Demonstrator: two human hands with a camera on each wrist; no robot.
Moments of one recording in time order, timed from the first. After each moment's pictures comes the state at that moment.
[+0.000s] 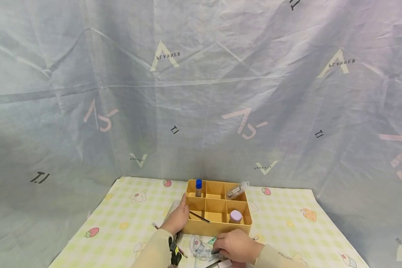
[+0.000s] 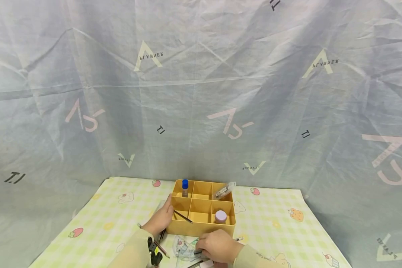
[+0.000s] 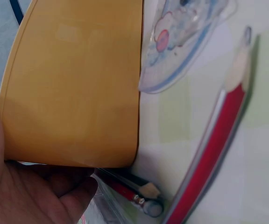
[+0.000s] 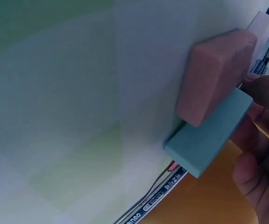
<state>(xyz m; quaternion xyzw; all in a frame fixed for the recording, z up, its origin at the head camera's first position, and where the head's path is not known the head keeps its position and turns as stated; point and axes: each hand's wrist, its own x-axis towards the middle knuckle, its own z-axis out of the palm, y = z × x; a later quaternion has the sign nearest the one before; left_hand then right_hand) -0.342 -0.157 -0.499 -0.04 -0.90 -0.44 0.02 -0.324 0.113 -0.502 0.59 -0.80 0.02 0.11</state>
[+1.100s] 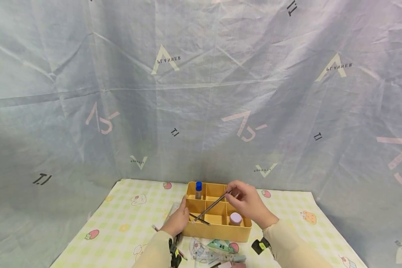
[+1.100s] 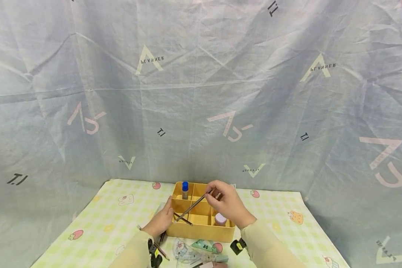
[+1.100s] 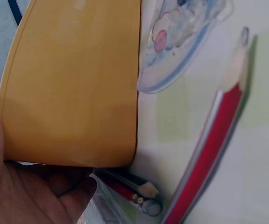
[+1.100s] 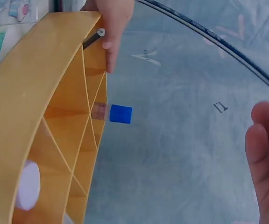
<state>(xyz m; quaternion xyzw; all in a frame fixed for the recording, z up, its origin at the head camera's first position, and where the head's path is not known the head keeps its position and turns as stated) -0.344 -0.157 -0.504 -0.04 -0.90 -0.43 0.03 -0.338 0.115 -0.377 0.45 -0.76 0.42 0.23</state>
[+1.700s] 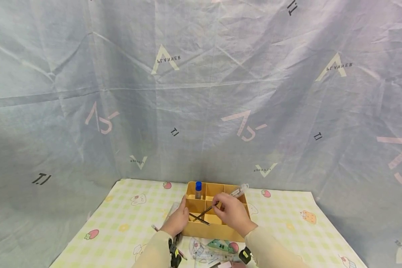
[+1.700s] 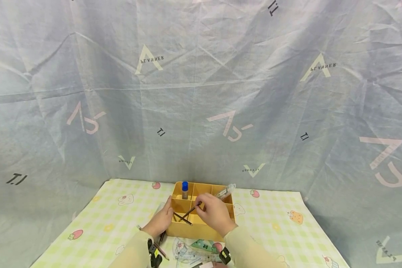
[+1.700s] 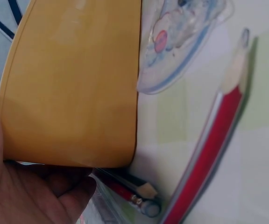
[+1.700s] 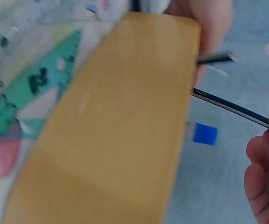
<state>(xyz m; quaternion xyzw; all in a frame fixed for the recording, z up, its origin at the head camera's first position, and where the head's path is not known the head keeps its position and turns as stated) -0.345 -0.156 -0.505 -0.04 -0.90 -0.43 0.03 -0.353 0.081 -0.441 0.37 -0.85 0.26 0.26</state>
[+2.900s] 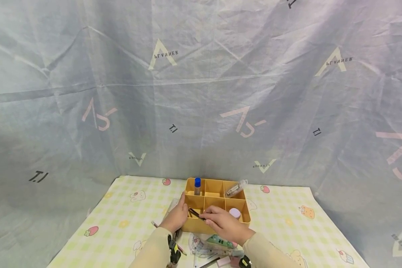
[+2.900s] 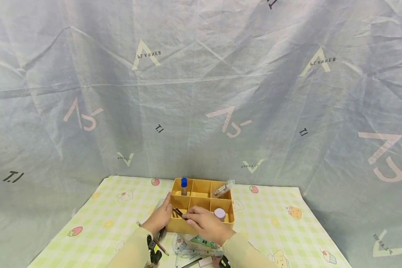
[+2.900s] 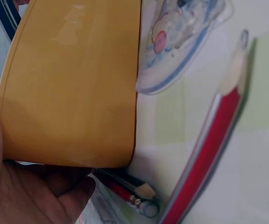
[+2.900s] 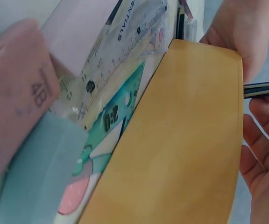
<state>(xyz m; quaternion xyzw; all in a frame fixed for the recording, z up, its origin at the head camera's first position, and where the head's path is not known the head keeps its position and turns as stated) -0.344 -0.156 -0.501 -0.03 -0.90 -0.43 0.02 -0.342 0.082 -0.471 0.50 -0.82 0.26 0.04</state>
